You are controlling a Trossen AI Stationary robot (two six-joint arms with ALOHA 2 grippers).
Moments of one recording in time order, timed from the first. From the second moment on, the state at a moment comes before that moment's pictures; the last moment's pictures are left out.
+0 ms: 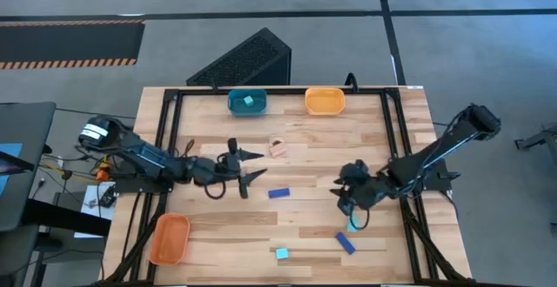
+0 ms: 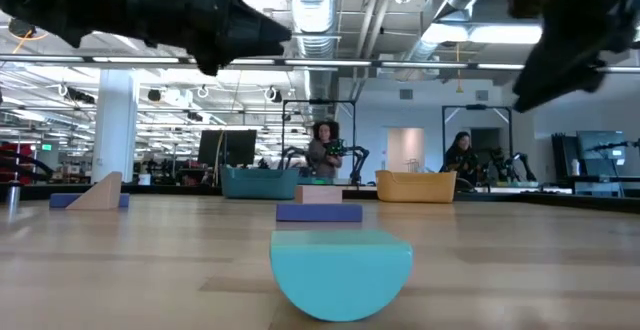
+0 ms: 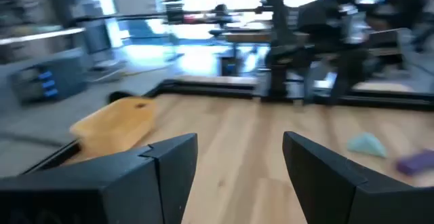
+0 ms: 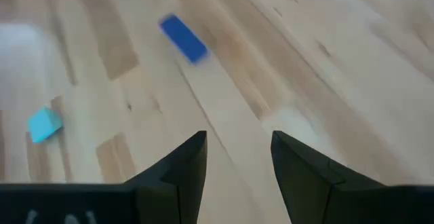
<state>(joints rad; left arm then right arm) -0.25 1.44 0.44 0.94 -0.57 -0.01 0.54 1.17 0.70 -0.50 0.51 1.04</state>
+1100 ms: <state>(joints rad) -0.17 1.78 0.67 0.89 -0.62 0.19 0.67 1.26 0.75 -0.78 0.14 1.69</state>
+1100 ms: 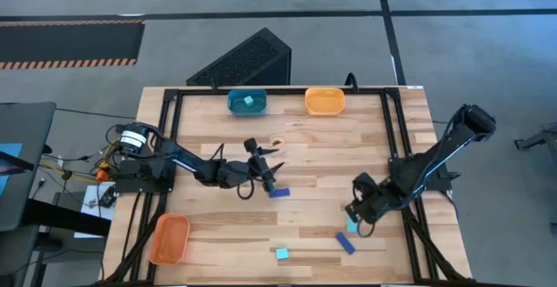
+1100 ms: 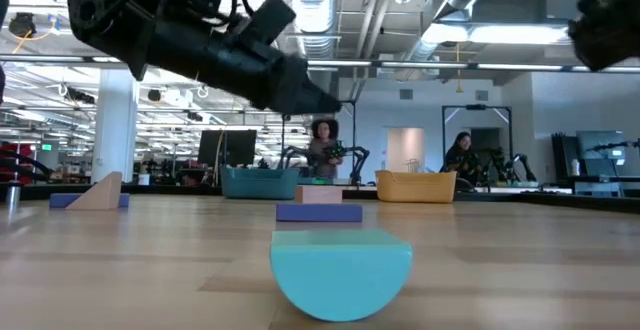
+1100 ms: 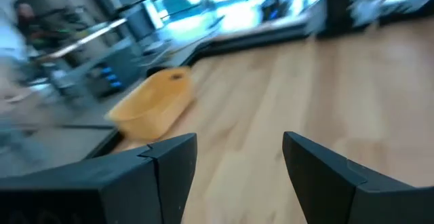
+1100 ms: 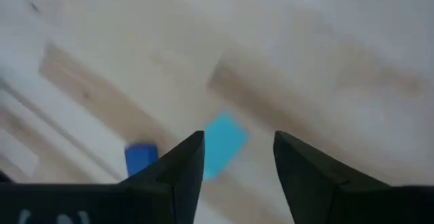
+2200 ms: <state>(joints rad) -0.17 1.77 0.67 0.99 -0.34 0.23 0.72 1.54 0.75 -0.55 0.05 1.81</state>
